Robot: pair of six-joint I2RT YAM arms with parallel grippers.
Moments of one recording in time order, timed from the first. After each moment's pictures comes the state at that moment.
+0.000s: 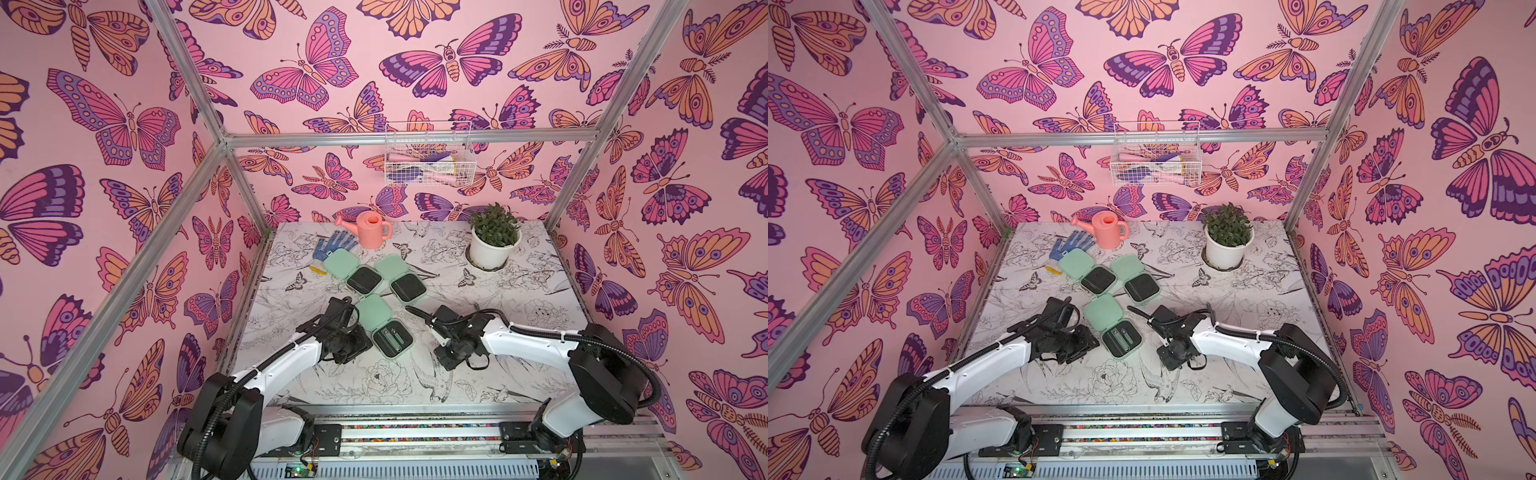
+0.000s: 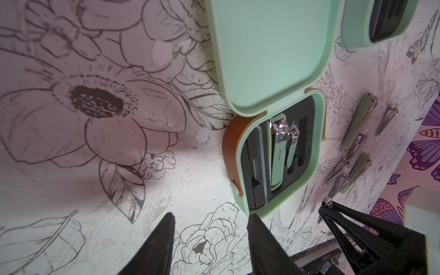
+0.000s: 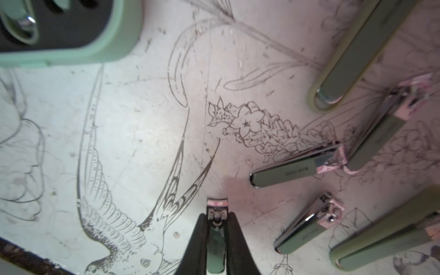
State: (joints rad) left arm -0.41 1.25 0.62 -0.50 0.29 -0.86; right arm 0.86 1.57 0.91 -0.67 0.05 0.26
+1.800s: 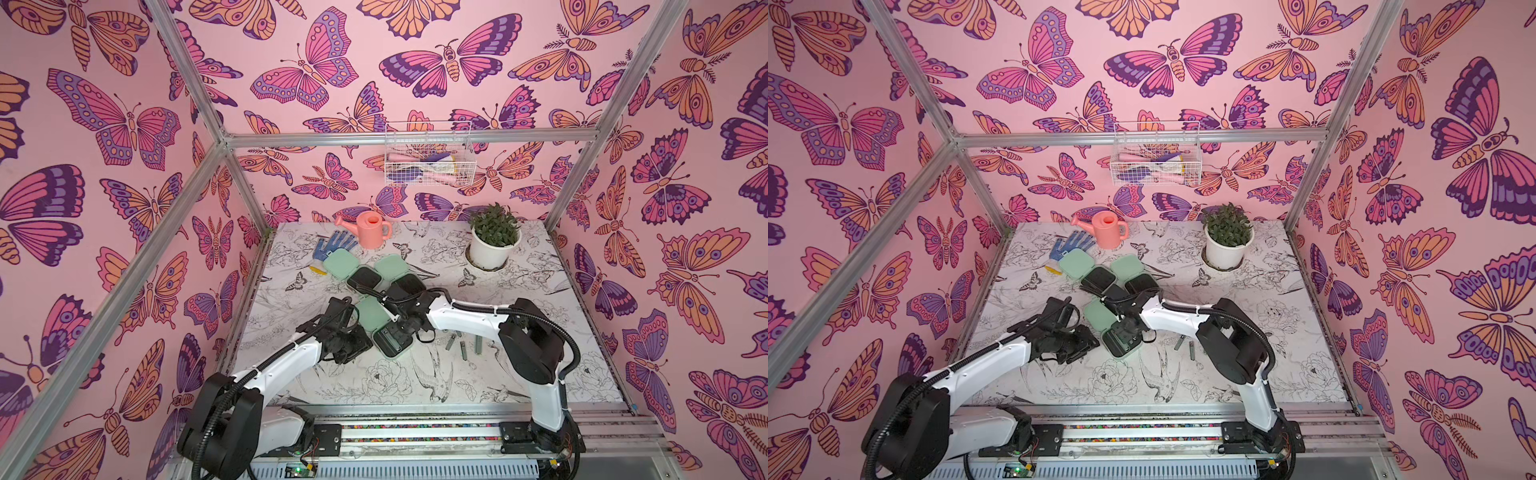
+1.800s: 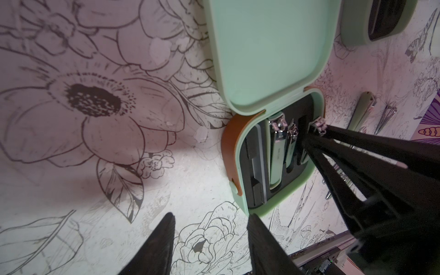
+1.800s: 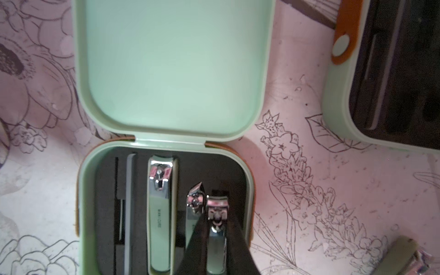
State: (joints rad) left arm -0.41 1.25 0.62 -0.50 0.29 -0.86; right arm 0.94 2.01 1.43 -0.60 0.12 0.18
